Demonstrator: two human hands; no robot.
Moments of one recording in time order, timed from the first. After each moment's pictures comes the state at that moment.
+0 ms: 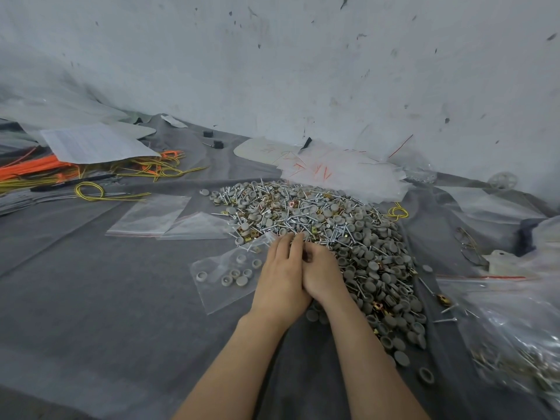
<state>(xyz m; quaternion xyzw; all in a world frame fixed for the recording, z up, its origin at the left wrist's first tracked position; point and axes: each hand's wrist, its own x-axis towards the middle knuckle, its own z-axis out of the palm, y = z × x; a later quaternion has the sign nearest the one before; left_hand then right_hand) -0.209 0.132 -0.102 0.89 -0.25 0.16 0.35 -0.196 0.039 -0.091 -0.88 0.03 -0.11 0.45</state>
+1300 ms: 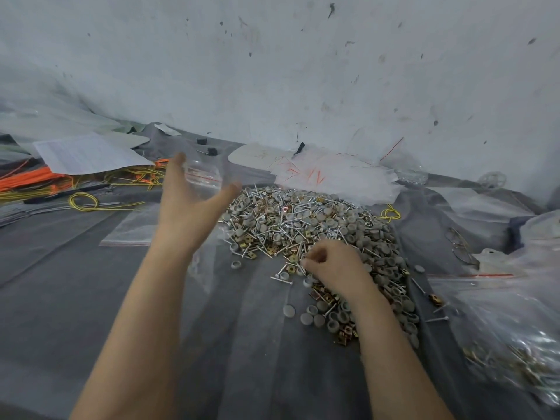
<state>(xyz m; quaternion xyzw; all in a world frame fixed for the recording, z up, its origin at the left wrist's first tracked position) -0.187 0.225 0.002 0.76 -0.04 0.21 0.61 -0.210 0.006 -0.057 -0.95 0.06 -0.06 0.29</state>
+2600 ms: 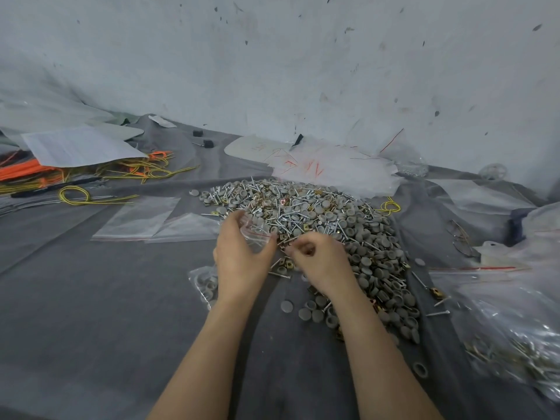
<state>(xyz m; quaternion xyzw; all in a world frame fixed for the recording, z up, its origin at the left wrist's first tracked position) -0.186 0.153 -0.087 0.80 -0.01 0.24 0.55 -0.205 0.022 -0.070 -0.92 0.01 -0.13 0.37</state>
